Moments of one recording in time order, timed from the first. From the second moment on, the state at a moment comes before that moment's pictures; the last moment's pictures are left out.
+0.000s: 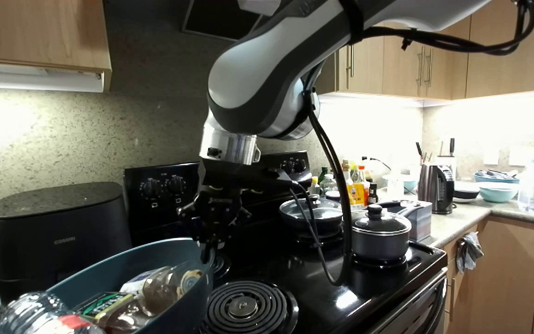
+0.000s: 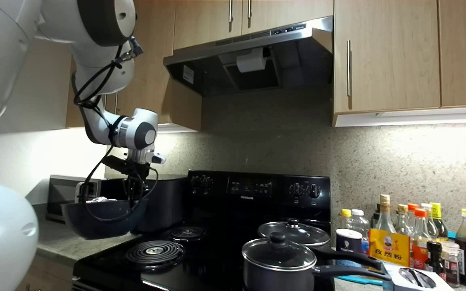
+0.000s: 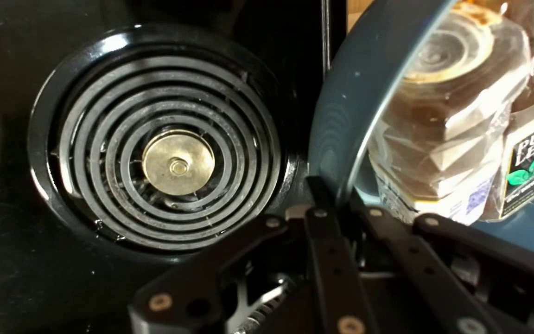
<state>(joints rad) 0.29 0.21 0.22 -1.93 0.12 2.35 0.57</state>
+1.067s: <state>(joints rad) 0.41 0.41 0.20 -1.88 0.06 2.51 0.63</state>
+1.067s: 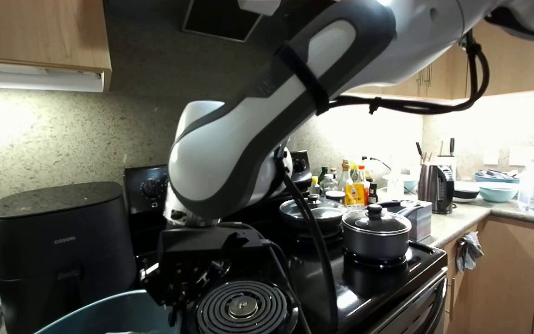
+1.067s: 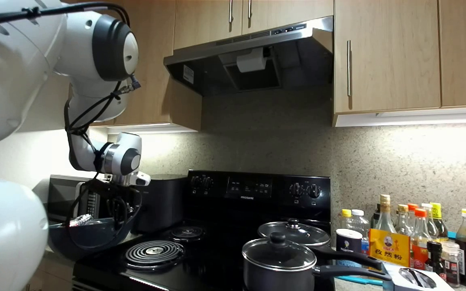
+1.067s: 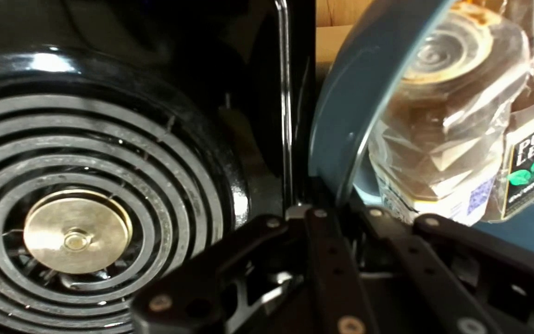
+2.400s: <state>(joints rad) 0.52 0.60 0.02 -1.51 -0.02 2.49 0.86</state>
